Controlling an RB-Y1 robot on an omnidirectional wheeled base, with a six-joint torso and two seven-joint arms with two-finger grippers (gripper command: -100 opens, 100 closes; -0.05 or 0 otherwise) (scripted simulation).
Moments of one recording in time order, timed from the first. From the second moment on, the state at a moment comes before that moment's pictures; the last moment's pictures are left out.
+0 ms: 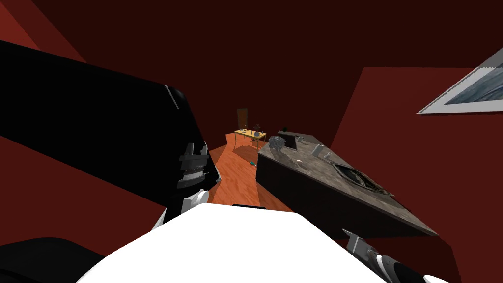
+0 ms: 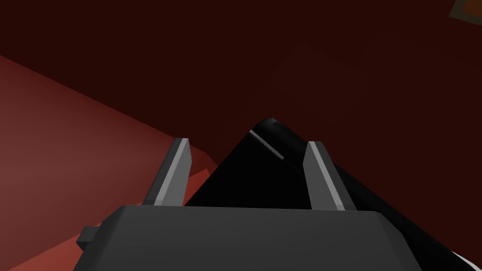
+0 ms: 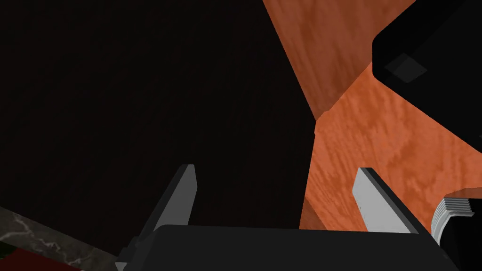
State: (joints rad) left arm 0.54 -0.02 0.07 -2.32 0.10 -0.57 0.16; right arm 0.60 -1.14 0.25 -1.09 0.74 -0.44 0.44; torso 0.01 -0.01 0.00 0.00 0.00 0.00
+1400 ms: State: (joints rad) left arm 0.54 -0.02 0.07 -2.32 0.10 -0.57 0.16; right arm 0.49 -1.32 0.21 -0.76 0.85 -0.47 0.60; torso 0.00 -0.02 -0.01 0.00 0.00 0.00
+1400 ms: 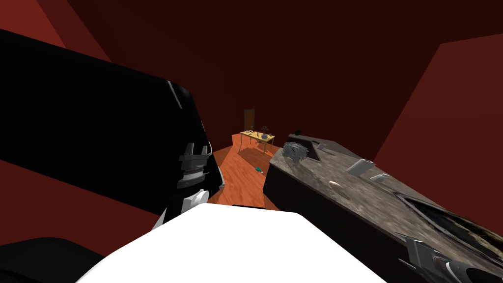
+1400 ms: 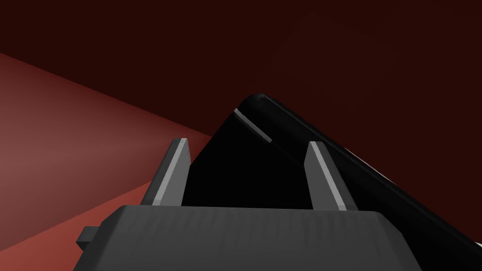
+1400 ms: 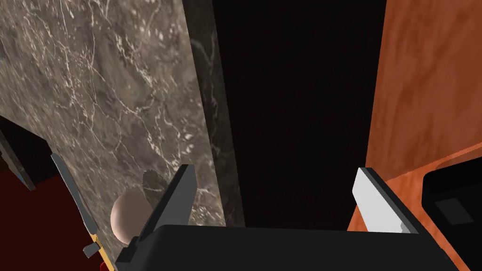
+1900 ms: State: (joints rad) left arm 0.54 -0.02 0.07 -2.32 0.10 -0.57 0.16; right arm 0.51 -1.36 0.17 -0.76 0.86 -0.45 0.63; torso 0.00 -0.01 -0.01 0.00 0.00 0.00
